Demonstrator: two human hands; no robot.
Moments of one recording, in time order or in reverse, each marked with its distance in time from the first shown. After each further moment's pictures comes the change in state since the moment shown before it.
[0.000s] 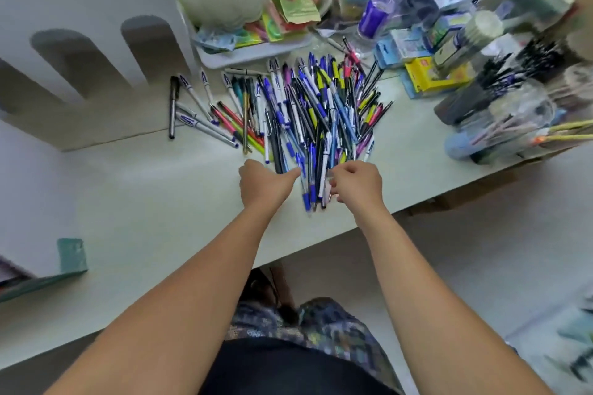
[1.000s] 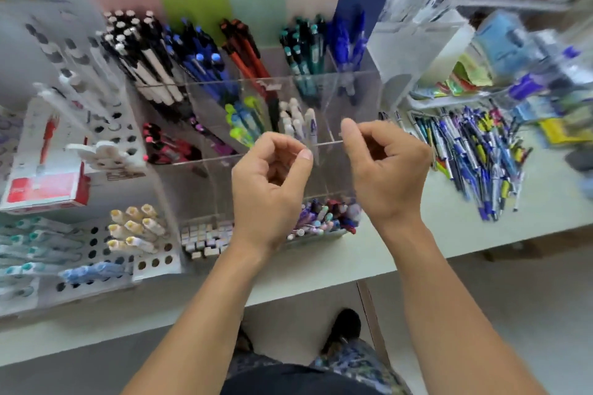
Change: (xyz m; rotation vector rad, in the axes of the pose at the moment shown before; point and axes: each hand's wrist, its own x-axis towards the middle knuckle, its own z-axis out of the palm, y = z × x) left_hand -0.092 -0.225 -0.478 -0.761 0.239 0.838; right_hand -0.380 -0.213 0.287 0.118 0.228 -1.098
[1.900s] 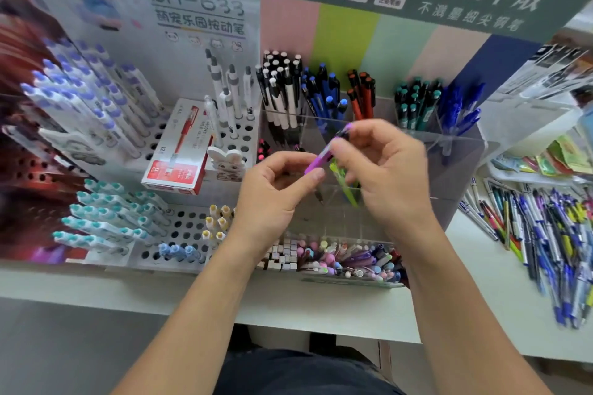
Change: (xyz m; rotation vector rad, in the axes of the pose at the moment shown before) left_hand 0.026 0.006 -0.099 -0.108 0.096 -0.296; right_hand 0.029 -0.066 0.080 0.483 -0.490 0.148
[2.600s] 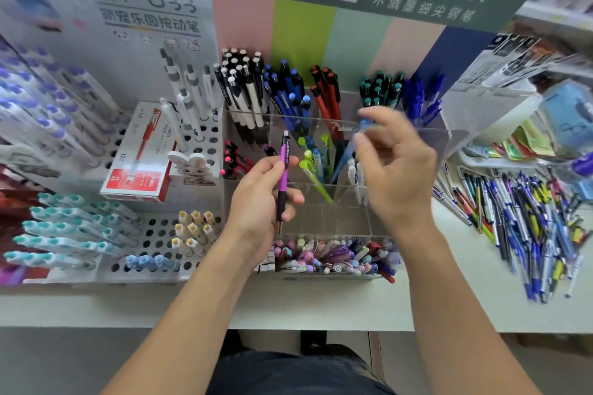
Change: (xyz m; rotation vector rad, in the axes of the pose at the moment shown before) left_hand 0.005 -0.009 0.027 -0.282 0.018 -0.308; right_hand 0.001 0.023 -0.043 -0.408 0.211 -0.216
